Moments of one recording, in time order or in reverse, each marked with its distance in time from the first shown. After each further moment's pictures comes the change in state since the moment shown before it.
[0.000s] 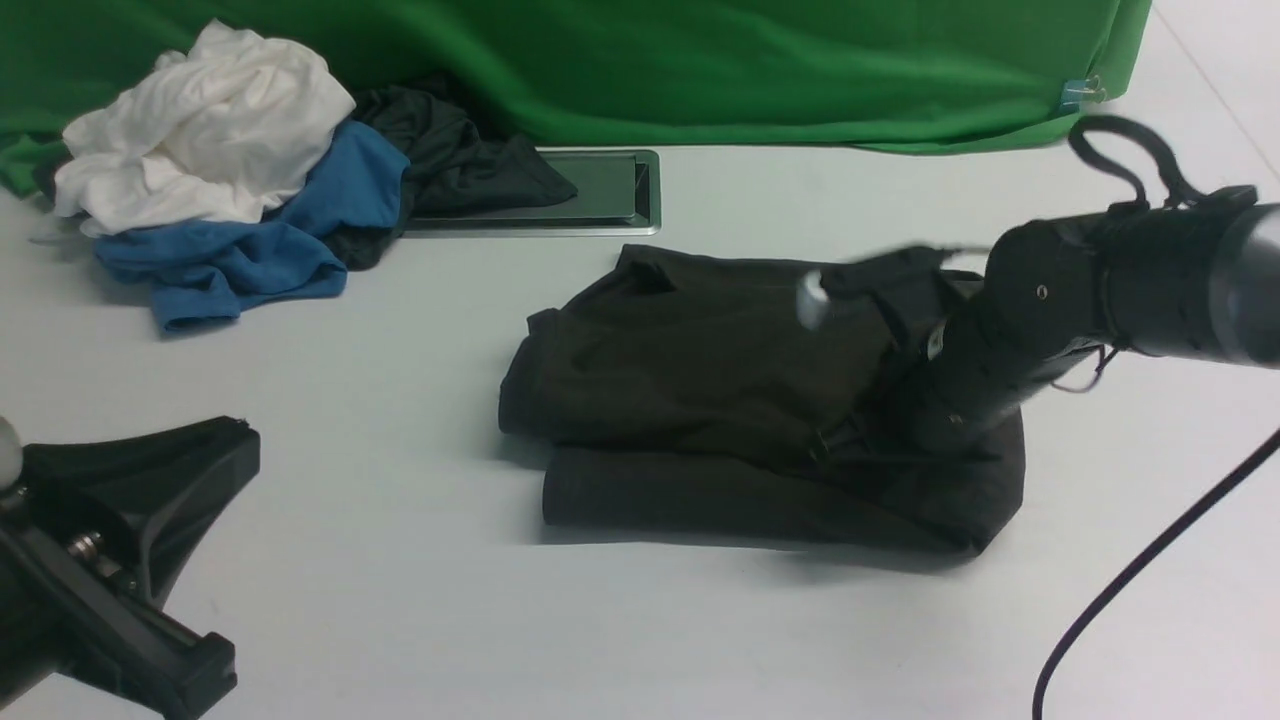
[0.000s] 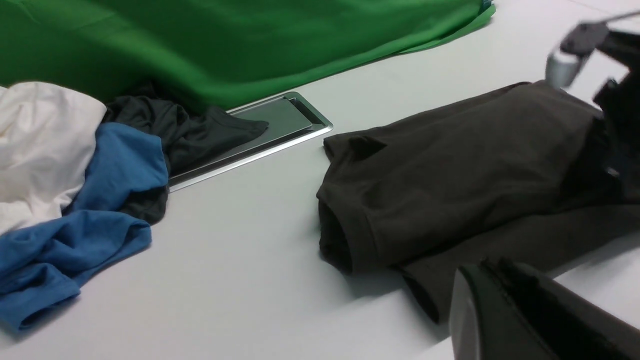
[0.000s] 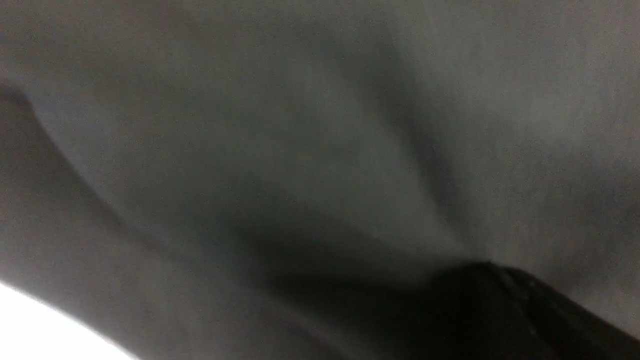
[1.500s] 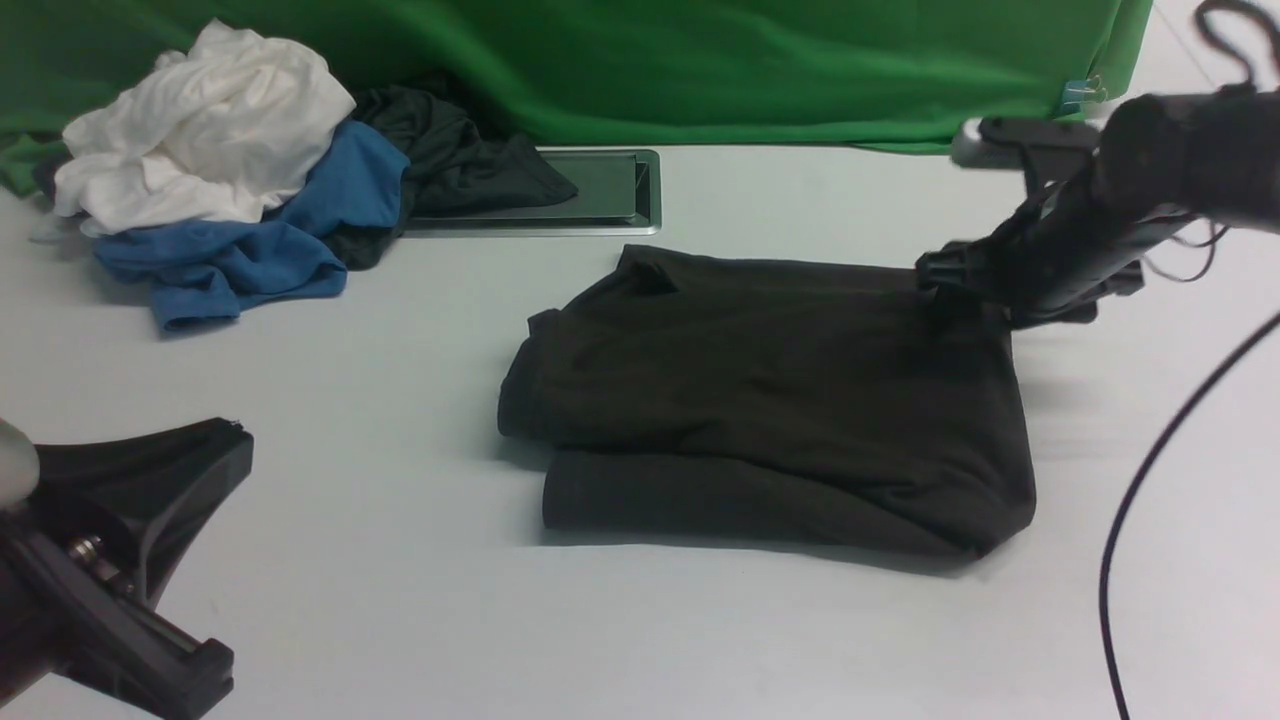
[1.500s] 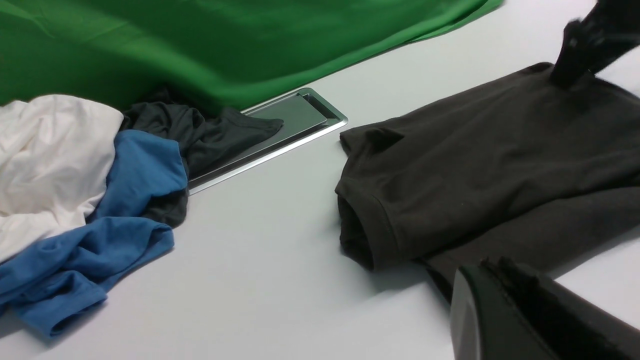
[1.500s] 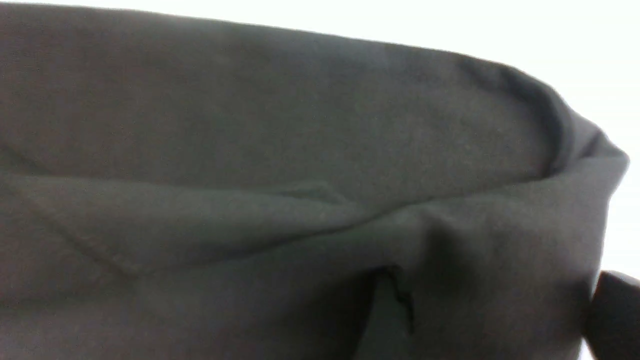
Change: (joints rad) right arm -0.252 0.174 -0.296 -0.093 -0.004 0.229; left arm 0.000 0.000 0.005 0.044 -0.004 0.008
